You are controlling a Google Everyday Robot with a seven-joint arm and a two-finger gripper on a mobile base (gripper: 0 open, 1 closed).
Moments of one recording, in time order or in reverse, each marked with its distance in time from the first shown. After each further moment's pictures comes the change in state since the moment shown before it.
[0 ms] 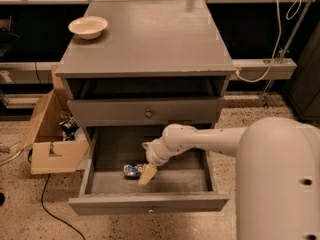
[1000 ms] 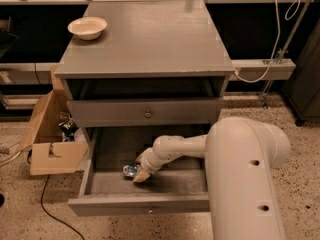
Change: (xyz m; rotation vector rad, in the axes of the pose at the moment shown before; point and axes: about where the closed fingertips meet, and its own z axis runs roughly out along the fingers) arm 0.019 -0.008 0.086 0.009 0.025 -0.029
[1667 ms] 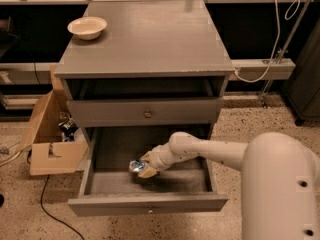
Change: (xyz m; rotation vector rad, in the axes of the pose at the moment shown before) arm 0.001 0.004 -0.040 -0.019 -0.143 0.015
